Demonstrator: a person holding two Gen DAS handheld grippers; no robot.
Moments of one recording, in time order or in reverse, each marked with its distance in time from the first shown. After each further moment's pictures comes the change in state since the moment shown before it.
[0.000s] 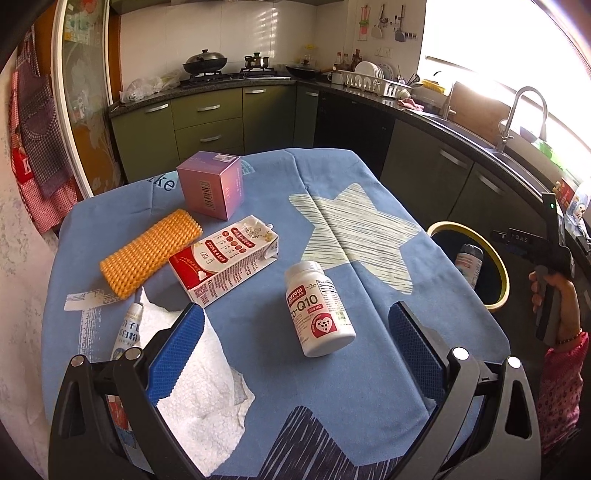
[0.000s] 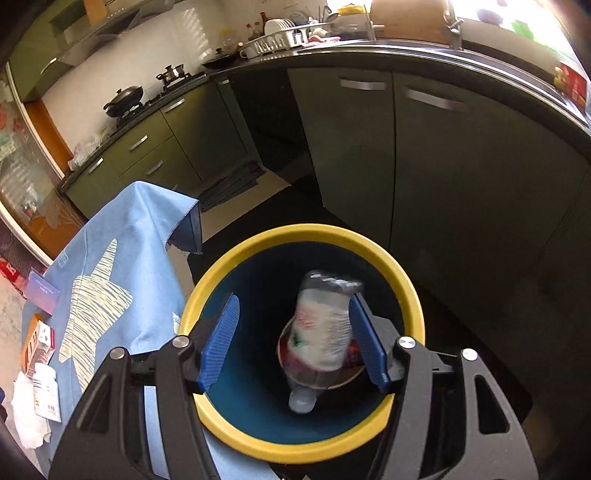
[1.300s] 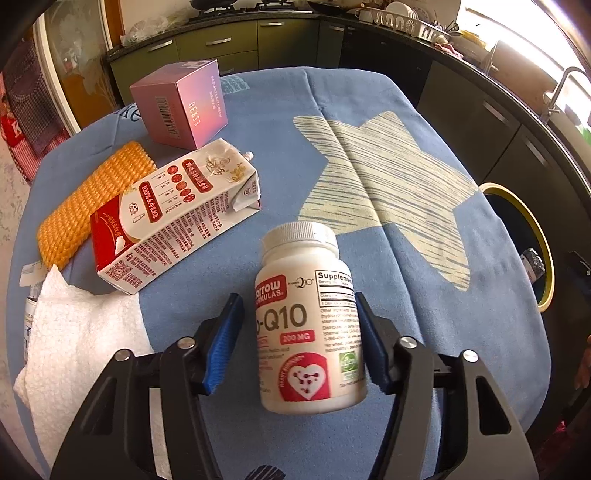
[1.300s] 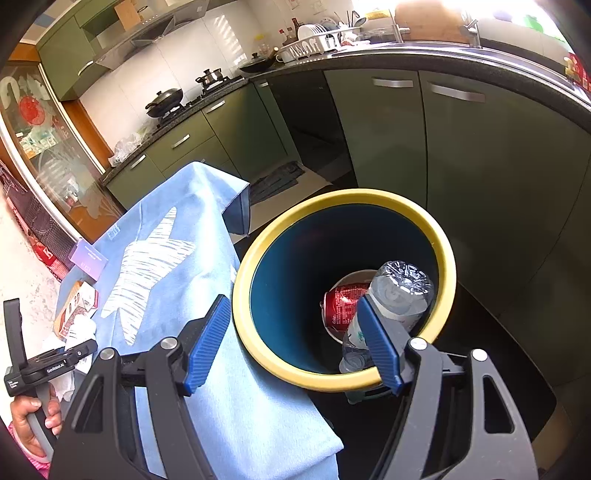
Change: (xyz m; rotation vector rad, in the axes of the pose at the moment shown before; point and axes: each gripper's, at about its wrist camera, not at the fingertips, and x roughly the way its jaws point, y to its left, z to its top) left arm 0.124 -0.019 0.002 -0.055 0.259 0.082; right arm -0.044 0.014 -0.049 -0.034 -0.019 0.163
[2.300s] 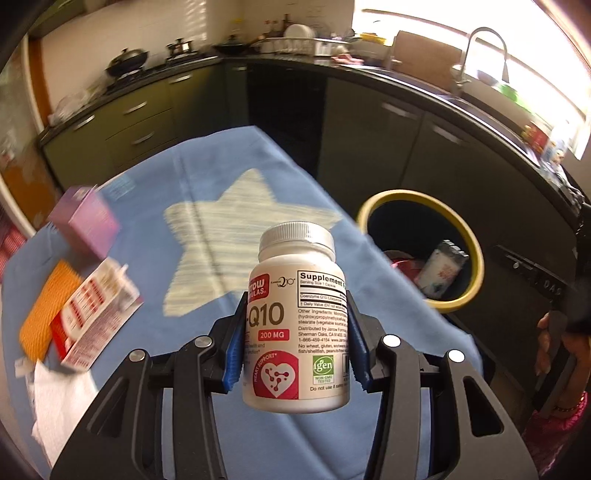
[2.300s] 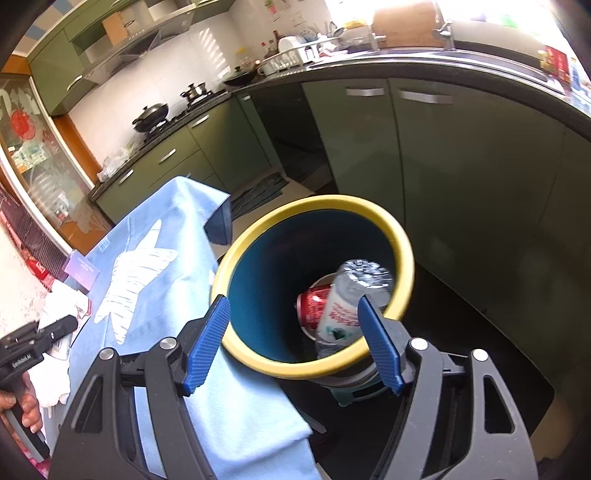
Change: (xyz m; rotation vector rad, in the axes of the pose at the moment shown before) left arm -0.062 -0.110 0.019 0.280 -0.144 -0.188; right arm -0.032 -0.029 -0.010 0.048 -0.053 -0.053
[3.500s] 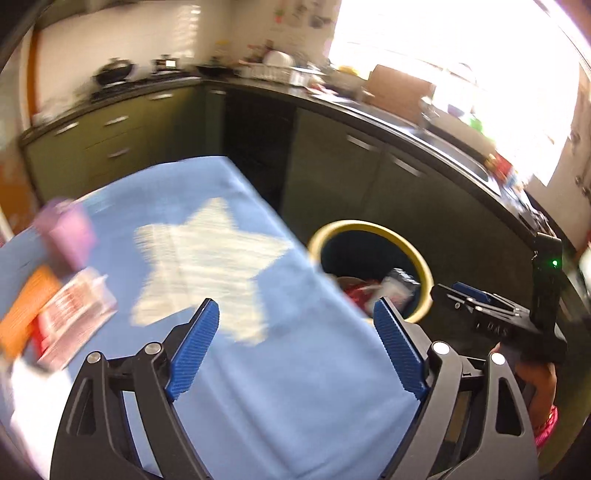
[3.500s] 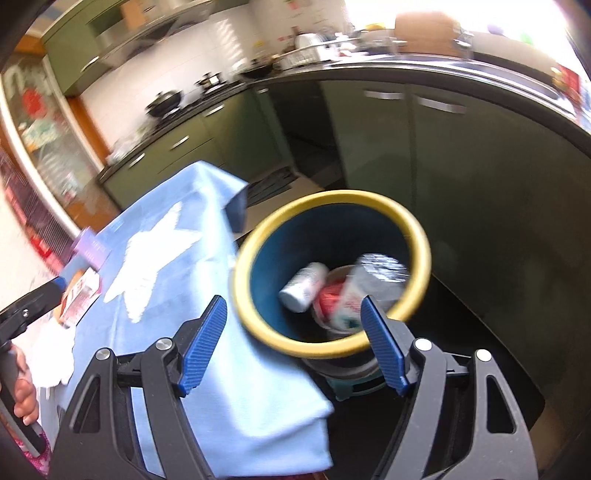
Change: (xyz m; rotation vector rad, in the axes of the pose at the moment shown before) left arm -0.043 0.011 -0.015 -0.086 -0.128 -0.104; right arm -0.006 0.041 -0.009 -0.098 0.035 0.028
